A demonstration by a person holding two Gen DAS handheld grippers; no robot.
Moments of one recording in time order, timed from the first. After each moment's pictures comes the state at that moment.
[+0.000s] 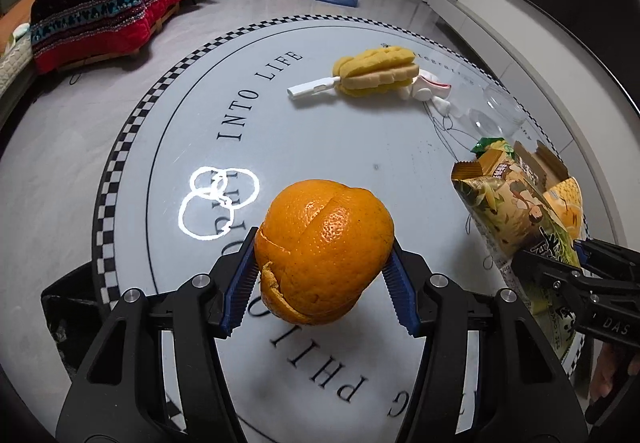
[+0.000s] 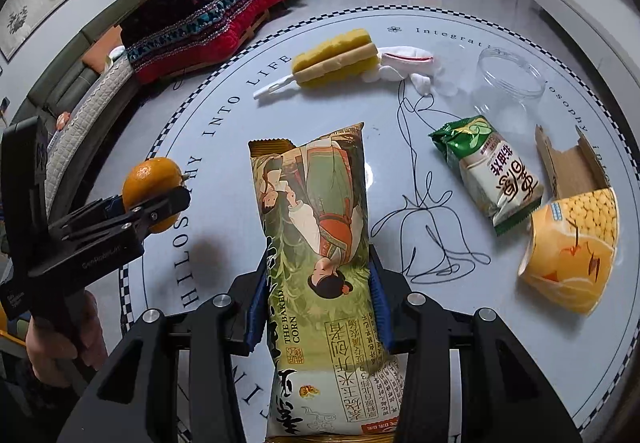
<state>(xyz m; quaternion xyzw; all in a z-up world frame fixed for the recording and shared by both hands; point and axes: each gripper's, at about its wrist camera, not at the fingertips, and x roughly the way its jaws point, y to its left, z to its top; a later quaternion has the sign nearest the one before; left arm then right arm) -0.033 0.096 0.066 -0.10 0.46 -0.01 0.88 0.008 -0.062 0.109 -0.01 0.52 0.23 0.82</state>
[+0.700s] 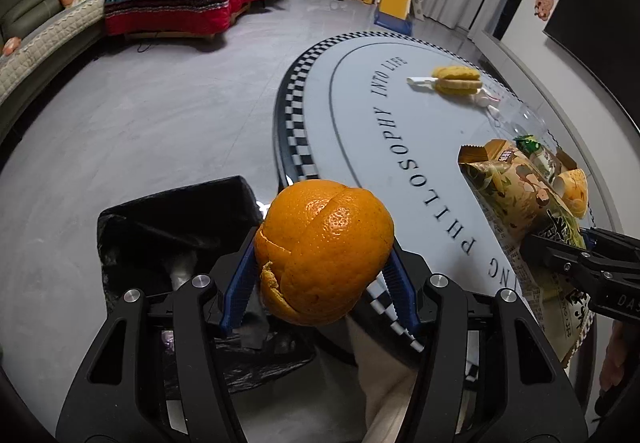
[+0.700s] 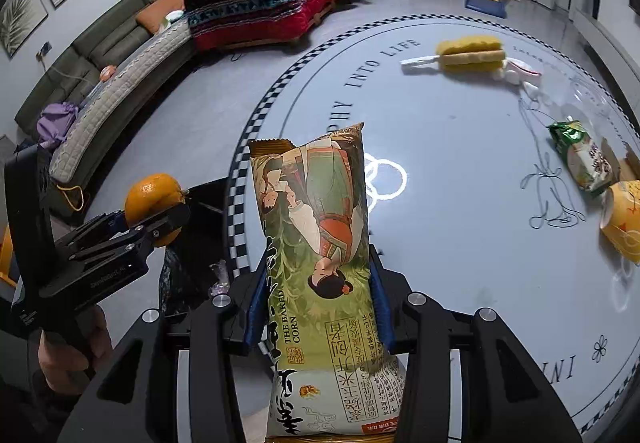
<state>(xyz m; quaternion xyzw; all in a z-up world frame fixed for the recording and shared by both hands) -0.195 0.205 0.062 -0.15 0.43 0.08 0.89 -0.107 0.065 0.117 -0.06 0.51 0.32 0.80</state>
